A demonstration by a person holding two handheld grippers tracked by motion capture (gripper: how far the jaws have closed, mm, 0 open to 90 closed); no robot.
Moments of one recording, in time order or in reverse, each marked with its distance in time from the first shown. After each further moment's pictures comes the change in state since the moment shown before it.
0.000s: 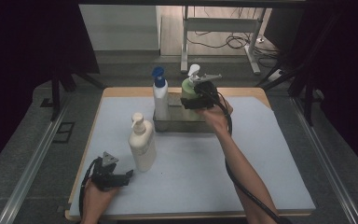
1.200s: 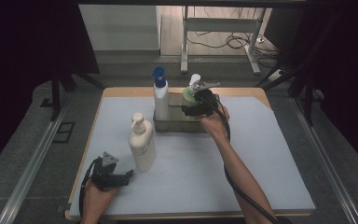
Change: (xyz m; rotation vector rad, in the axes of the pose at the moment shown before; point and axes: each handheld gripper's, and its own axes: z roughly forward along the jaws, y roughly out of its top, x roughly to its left) left arm 0.000 0.000 0.000 0.000 0.001 0.001; right arm -0.004 -0.029 0.022 0.032 0.021 0.019
